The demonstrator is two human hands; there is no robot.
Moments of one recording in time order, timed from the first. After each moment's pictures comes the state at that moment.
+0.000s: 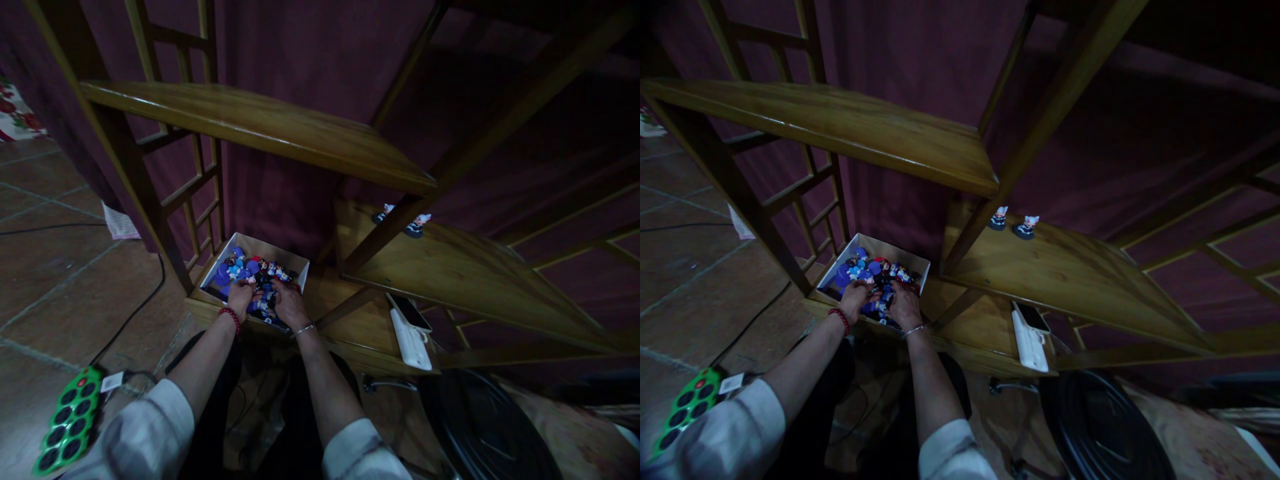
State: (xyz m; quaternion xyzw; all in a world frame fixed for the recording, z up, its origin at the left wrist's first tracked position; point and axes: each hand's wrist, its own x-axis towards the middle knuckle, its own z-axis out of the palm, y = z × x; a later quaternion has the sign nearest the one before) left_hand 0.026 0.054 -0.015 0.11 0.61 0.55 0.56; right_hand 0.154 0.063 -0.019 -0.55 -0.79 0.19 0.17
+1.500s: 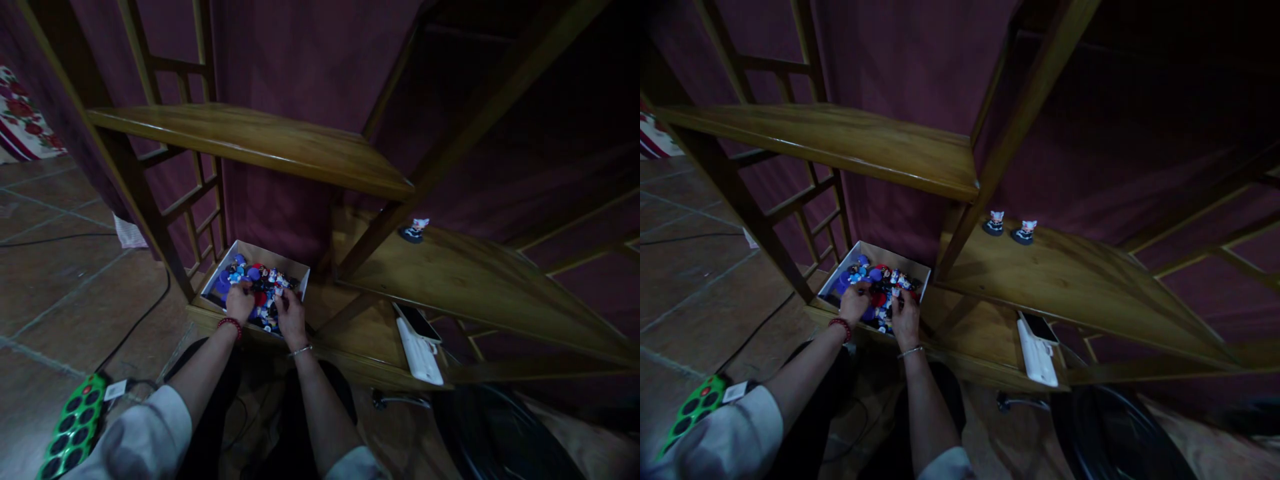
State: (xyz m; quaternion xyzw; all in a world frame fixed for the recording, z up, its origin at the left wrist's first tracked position) left_hand 0.017 0.054 -0.023 0.37 0.74 0.46 0.31; right_hand 0.155 0.051 -0.040 -0.56 -0.68 0.25 0.41
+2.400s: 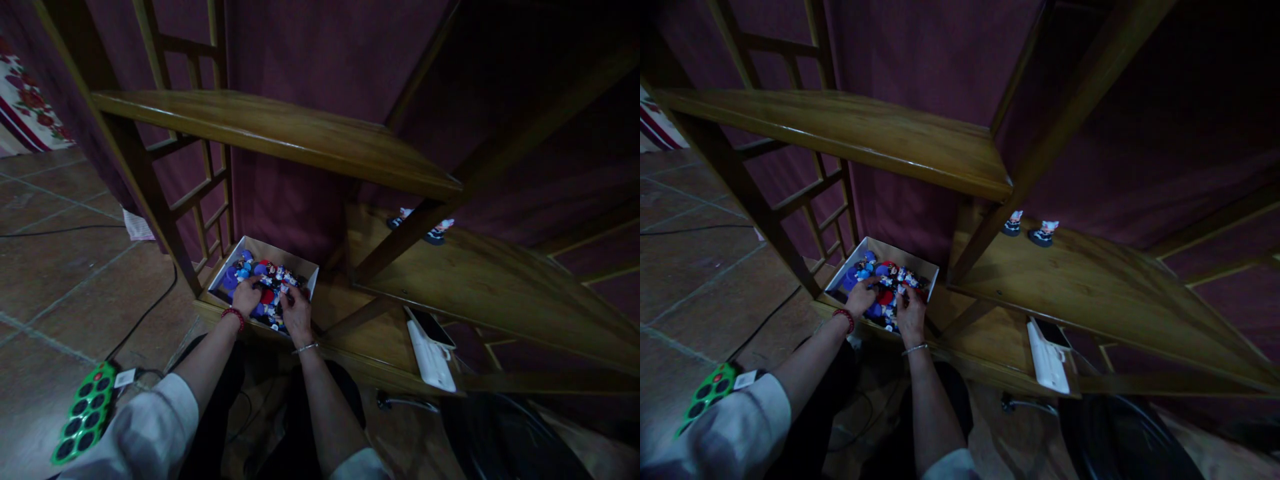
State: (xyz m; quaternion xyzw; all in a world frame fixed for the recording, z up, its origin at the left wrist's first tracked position) left_hand 0.004 0.066 -0.028 0.40 0.73 0.41 0.36; right_hand 0.145 0.058 -0.038 -0.58 -0.66 0.27 0.41
